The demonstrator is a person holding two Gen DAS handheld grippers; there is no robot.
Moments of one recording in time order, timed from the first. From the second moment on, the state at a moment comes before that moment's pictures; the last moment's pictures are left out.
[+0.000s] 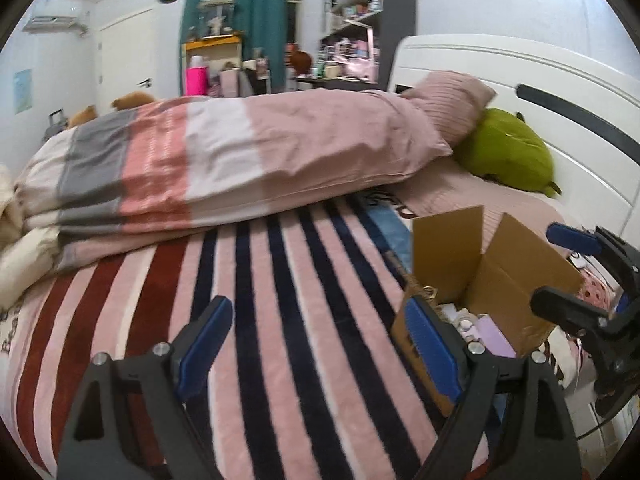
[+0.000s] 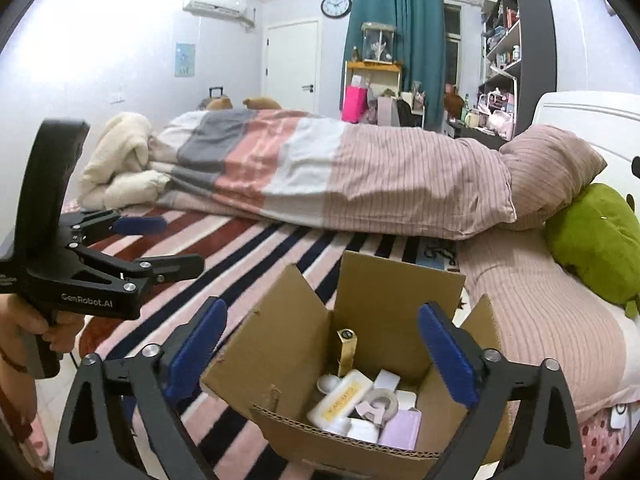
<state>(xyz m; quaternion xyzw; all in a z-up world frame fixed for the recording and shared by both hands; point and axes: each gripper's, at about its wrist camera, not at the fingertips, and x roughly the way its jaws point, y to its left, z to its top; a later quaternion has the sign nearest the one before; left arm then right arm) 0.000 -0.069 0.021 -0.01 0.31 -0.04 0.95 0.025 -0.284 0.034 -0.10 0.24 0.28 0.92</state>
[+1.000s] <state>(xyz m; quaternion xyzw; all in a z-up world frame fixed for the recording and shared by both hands) -0.012 -0.051 0.018 -0.03 0.30 -0.01 0.95 0.025 -0.283 0.020 -0.07 0.27 0.28 0.92</state>
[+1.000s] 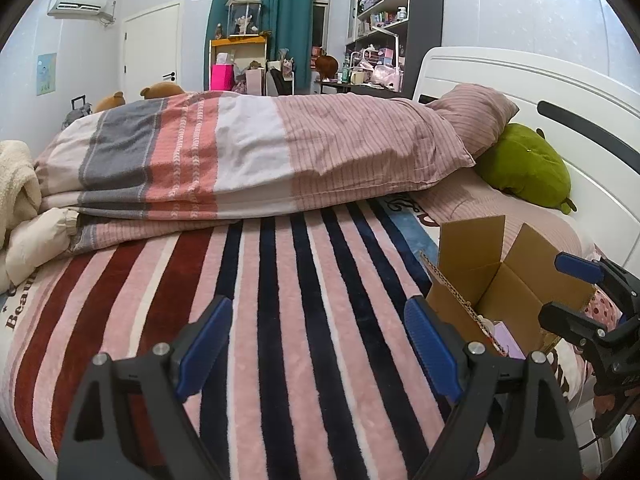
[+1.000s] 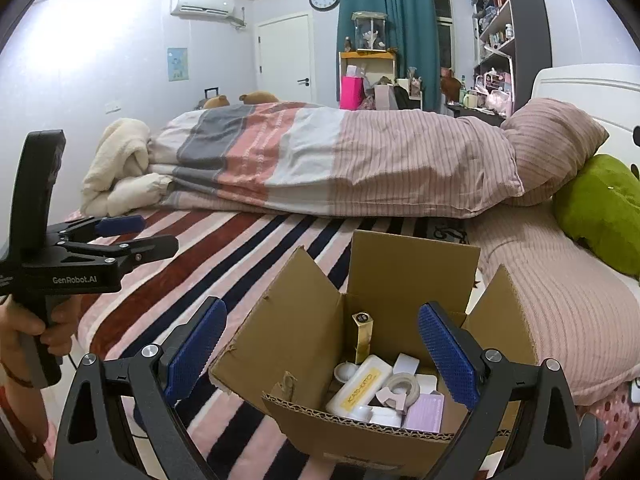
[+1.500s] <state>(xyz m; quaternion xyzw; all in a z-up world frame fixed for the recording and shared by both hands) -0.014 -0.050 0.020 -0.03 0.30 0.00 0.95 0.023 -0.280 0.019 -0.07 0.27 0.27 0.92</state>
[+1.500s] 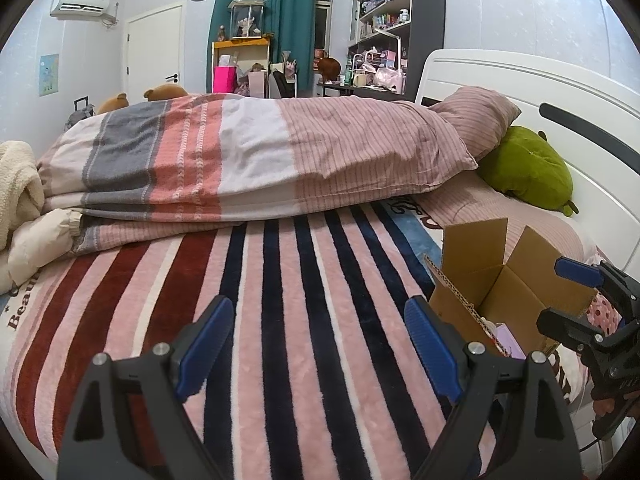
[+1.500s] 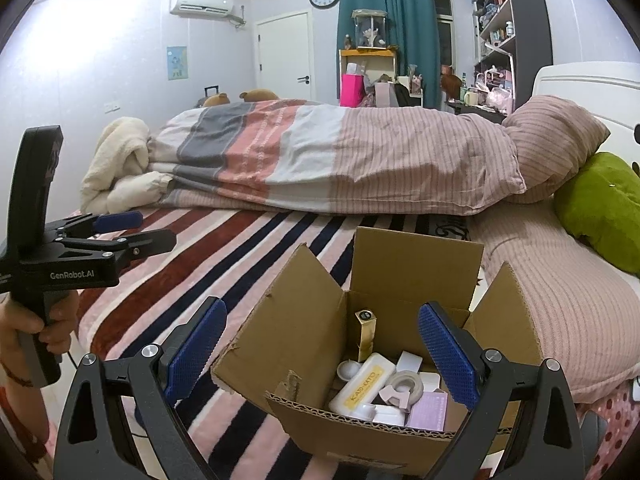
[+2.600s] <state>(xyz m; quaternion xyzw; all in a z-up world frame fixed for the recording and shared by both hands) -0.012 -0.047 0.021 -0.03 0.30 0.00 0.95 0.024 -0.279 0.017 -0.07 0.28 0.28 0.92</state>
